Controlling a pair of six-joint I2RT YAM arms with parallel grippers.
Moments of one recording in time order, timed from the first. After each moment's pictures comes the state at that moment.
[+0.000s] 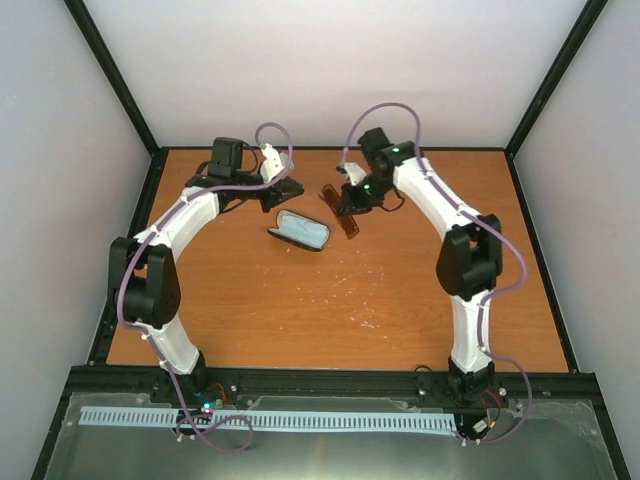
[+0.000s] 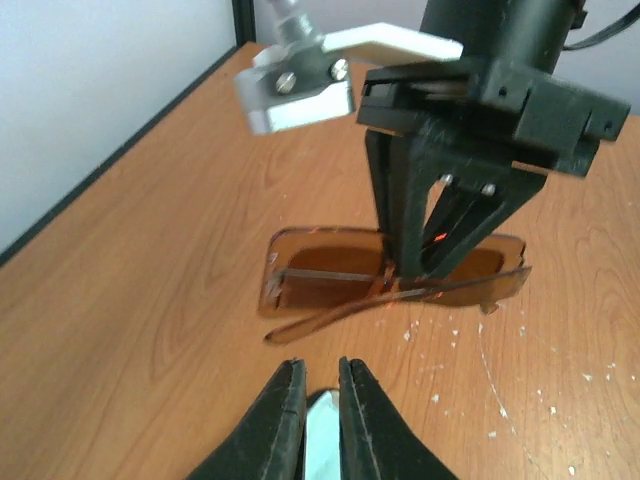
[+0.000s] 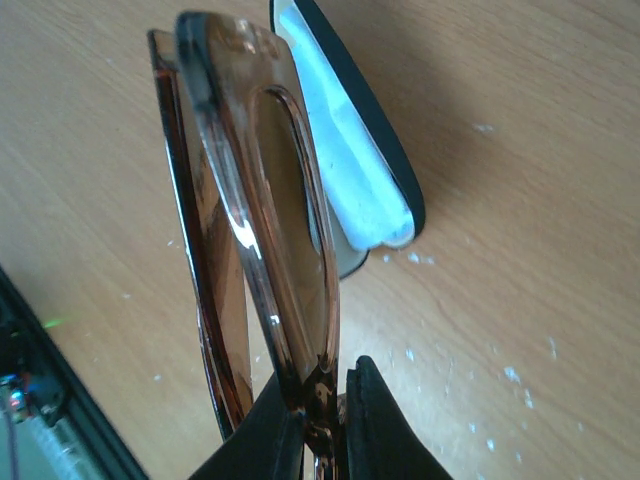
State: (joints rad) left arm -0.23 1.73 1.39 -0.34 0.92 0.56; right arm 0.42 2.04 1.93 -1.13 -0.56 0.02
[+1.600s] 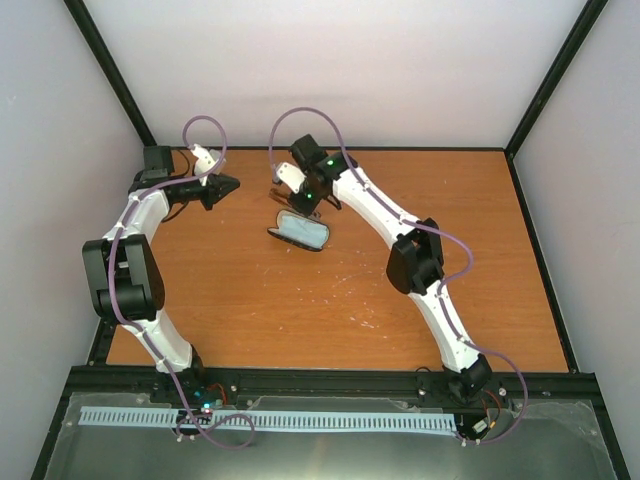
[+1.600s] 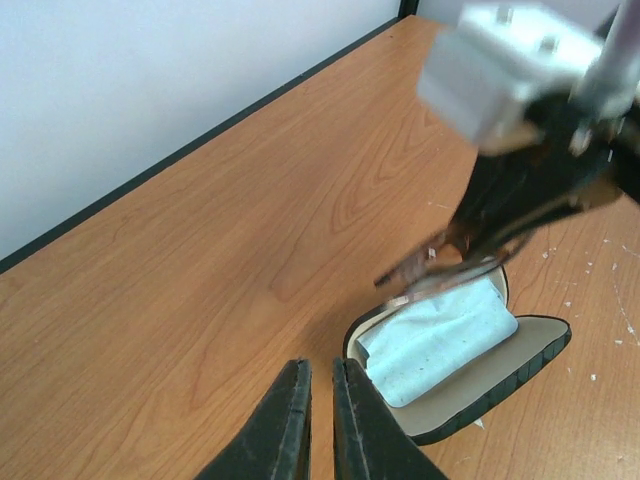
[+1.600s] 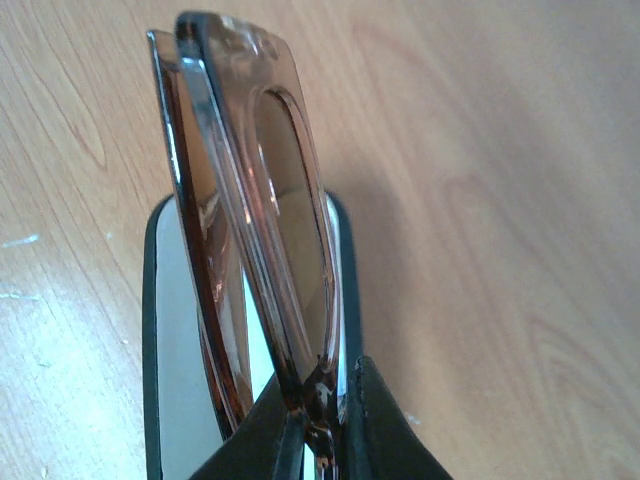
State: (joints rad) left arm 0.16 1.75 1.34 -0.41 1.00 0.68; right arm 0.69 2.42 2.39 -1.04 -0.14 -0.37
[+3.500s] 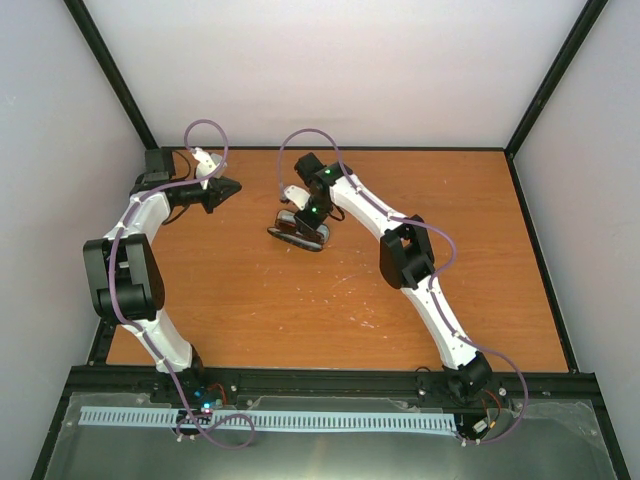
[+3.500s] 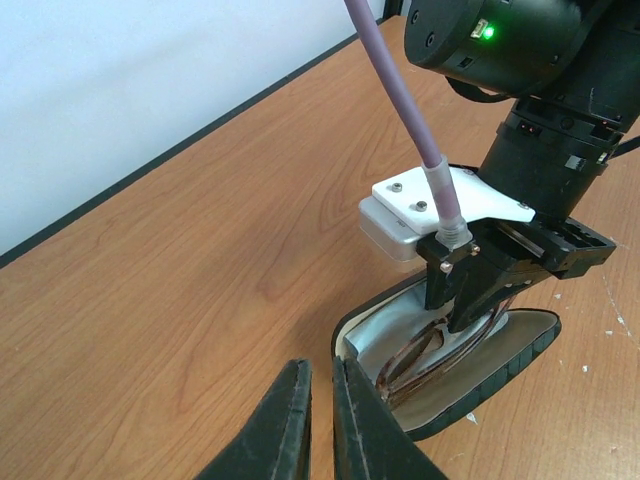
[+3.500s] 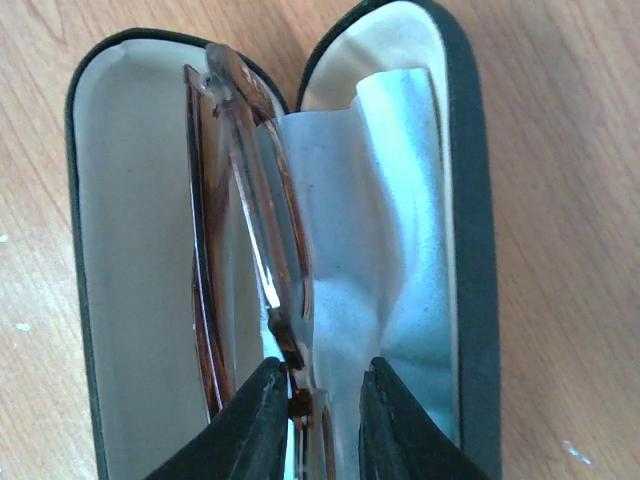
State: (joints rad) left arm 0.16 1.75 1.31 -0.40 1.02 0.72; right arm 0.65 2.57 2.44 -1.14 -0.32 -0.35
